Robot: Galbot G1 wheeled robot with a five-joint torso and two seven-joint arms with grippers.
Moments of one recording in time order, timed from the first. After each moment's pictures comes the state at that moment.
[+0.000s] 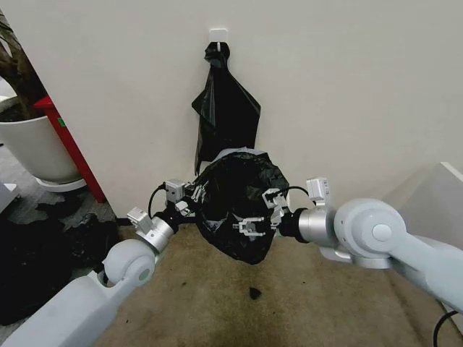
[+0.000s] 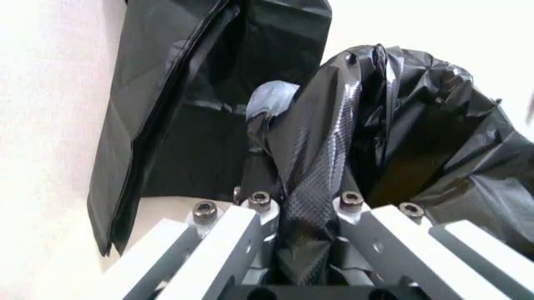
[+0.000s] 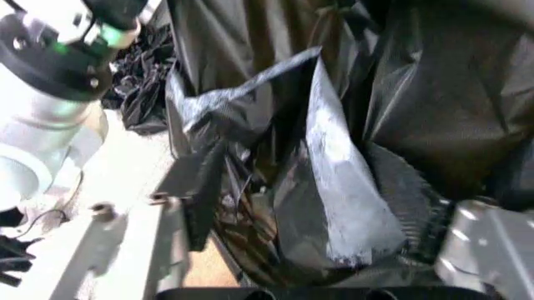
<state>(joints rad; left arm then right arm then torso) 0.99 -0.81 -0.07 -2.00 -0.82 -0.10 -0.04 -0.48 0.63 -0.24 2.28 1.94 -0.67 0.63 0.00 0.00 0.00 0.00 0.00</state>
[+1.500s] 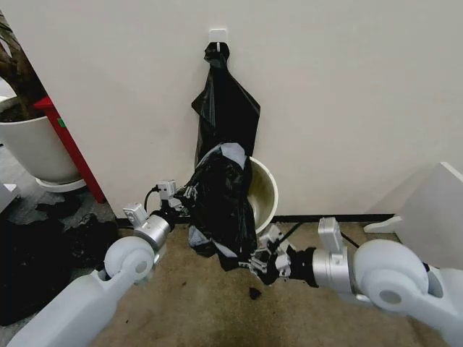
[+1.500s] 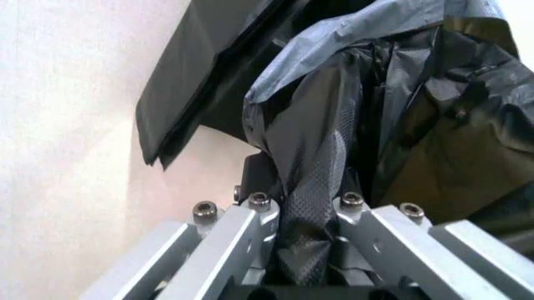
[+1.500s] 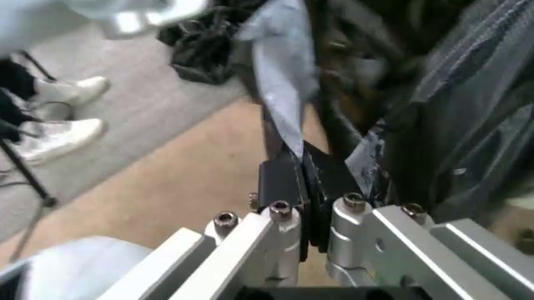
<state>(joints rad) 1.00 -0.83 -0.10 -2.00 -1.09 0.03 -0.18 -0.72 0.43 -0.25 2.34 1.20 -0.53 -0.07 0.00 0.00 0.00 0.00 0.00</state>
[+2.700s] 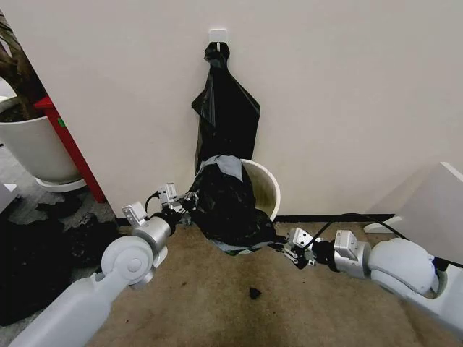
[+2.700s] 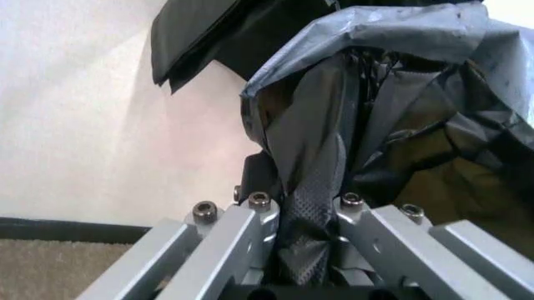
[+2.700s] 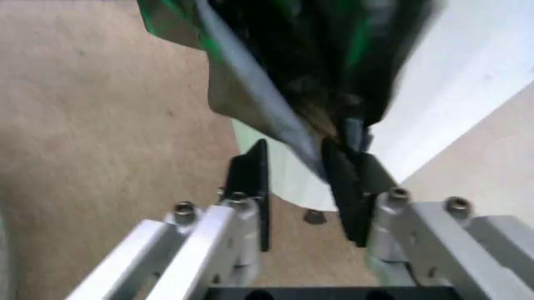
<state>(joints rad) 1.00 -0.84 -0.13 -2.06 -1.34 0.14 -0.33 -0.97 0.37 -0.01 2.16 0.52 -0.31 -0.34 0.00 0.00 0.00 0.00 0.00</state>
